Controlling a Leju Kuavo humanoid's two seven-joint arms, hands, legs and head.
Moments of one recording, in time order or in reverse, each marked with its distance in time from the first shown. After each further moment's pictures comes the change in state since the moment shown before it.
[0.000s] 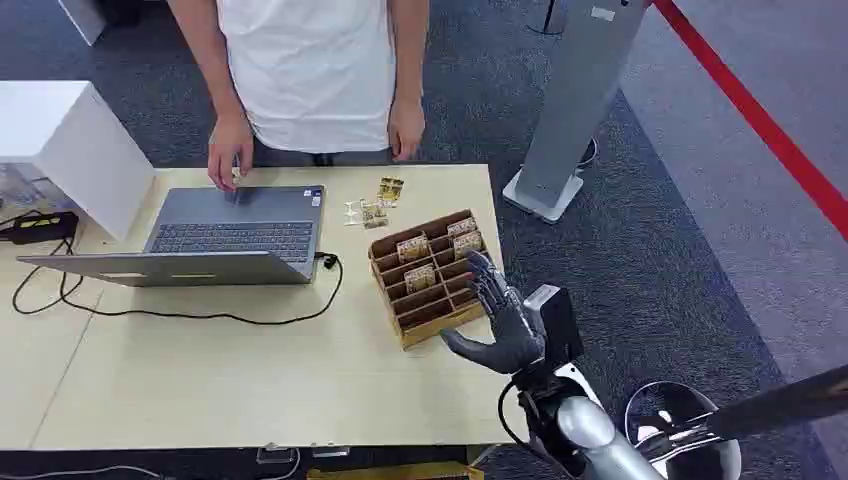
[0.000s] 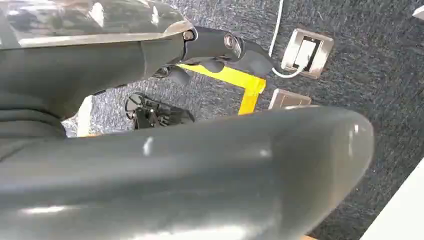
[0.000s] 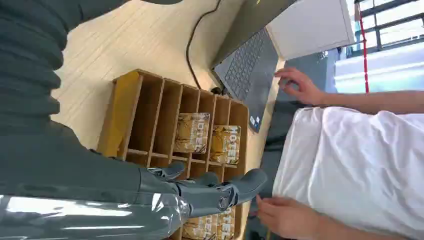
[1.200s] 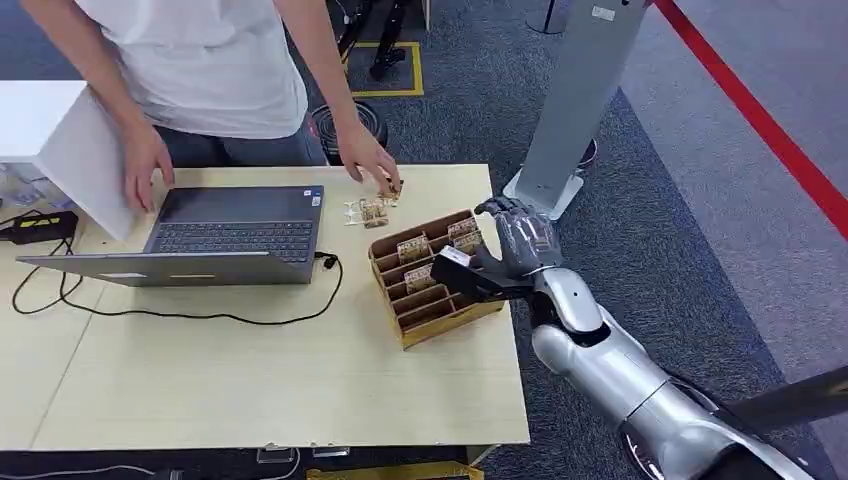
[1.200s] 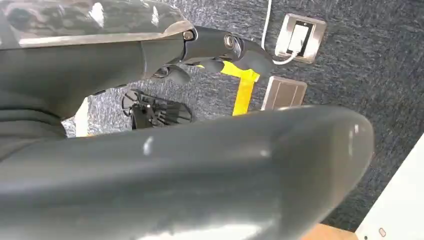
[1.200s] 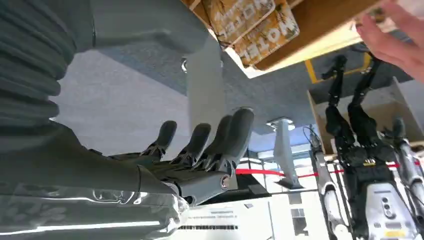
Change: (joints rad) left arm -0.015 0.001 -0.014 0.000 -0.041 -0.037 -0.002; right arm -0.419 0.001 0.140 0.395 1.172 -0.115 0.461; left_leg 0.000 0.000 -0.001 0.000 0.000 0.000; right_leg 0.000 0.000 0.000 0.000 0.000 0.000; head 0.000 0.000
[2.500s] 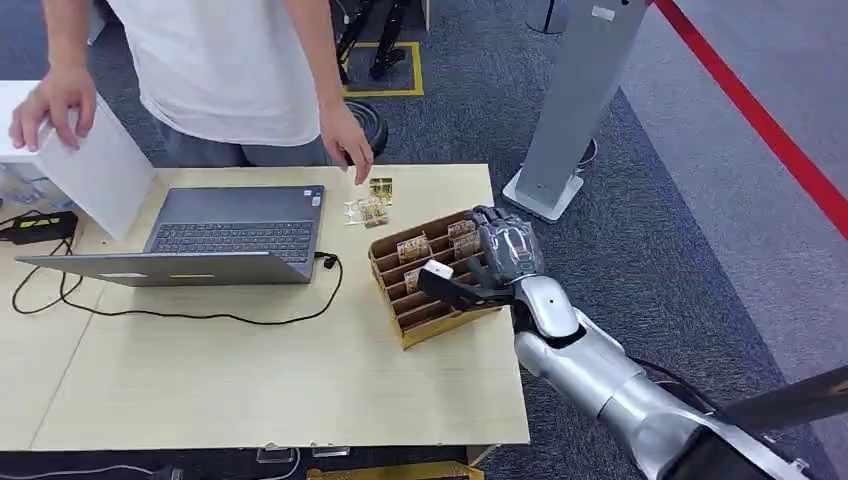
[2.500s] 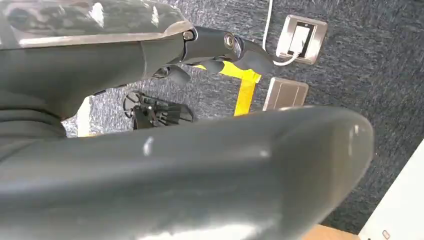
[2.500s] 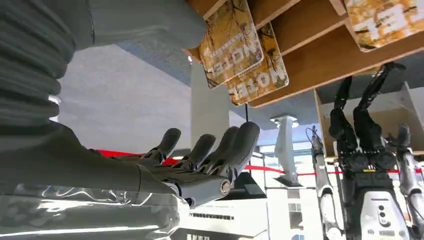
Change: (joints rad) left arm -0.003 0.000 -0.009 0.000 0.002 0.009 0.008; right arm -0.050 0.066 0.114 0.187 0.031 -0.109 0.011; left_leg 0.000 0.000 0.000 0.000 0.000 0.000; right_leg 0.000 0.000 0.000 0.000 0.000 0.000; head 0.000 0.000
